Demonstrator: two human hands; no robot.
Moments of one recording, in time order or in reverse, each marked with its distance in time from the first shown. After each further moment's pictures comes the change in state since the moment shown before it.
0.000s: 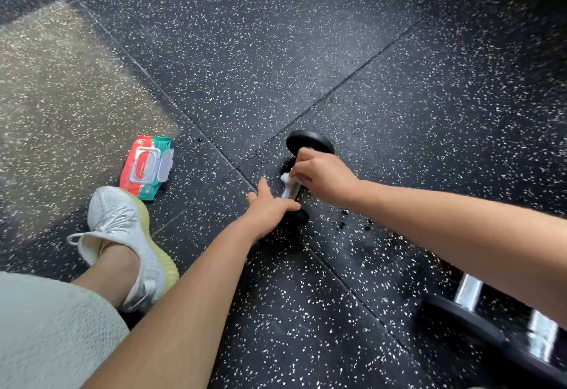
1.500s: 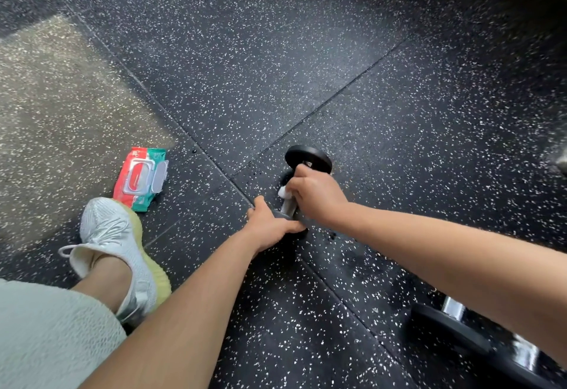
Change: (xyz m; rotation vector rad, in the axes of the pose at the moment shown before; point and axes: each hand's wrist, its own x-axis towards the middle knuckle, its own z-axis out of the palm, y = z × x) left_hand -0.001 0.001 0.013 0.029 -0.007 0.011; right_hand -0.013 -0.014 0.006 -0.095 0.000 0.177
